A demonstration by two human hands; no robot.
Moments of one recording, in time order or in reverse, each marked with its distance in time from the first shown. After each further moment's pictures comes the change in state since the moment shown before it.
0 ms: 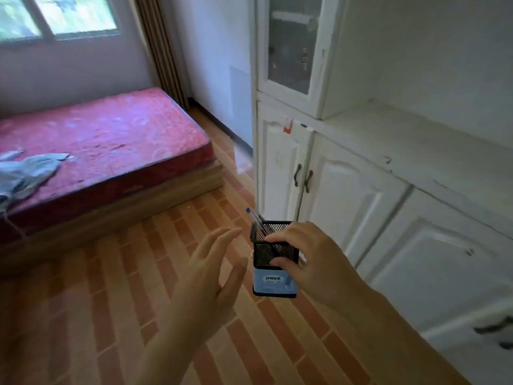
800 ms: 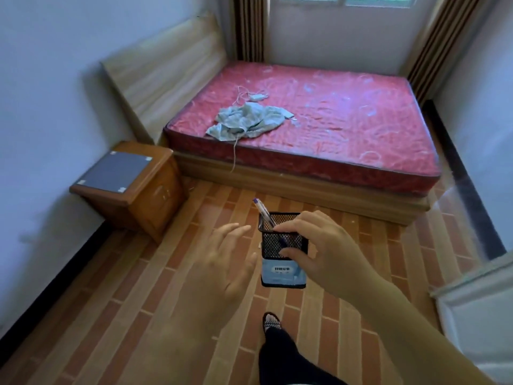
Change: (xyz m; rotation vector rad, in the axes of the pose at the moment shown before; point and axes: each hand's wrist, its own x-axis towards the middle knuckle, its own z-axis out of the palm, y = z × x) left_hand -0.058 -0.279 -0.220 0.248 0.431 -0.760; right_hand 0.304 -0.220 0.298 0.259 -0.496 -0.695
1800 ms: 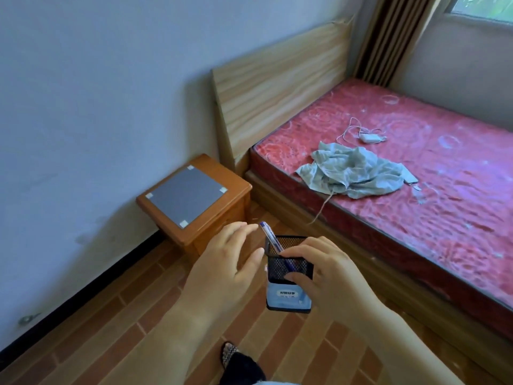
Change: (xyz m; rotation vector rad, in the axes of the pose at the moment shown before) left_hand 0.349 -0.297 -0.120 0.020 0.131 -0.394; right_hand 0.483 0.066 0.175 0.100 -0.318 -0.198
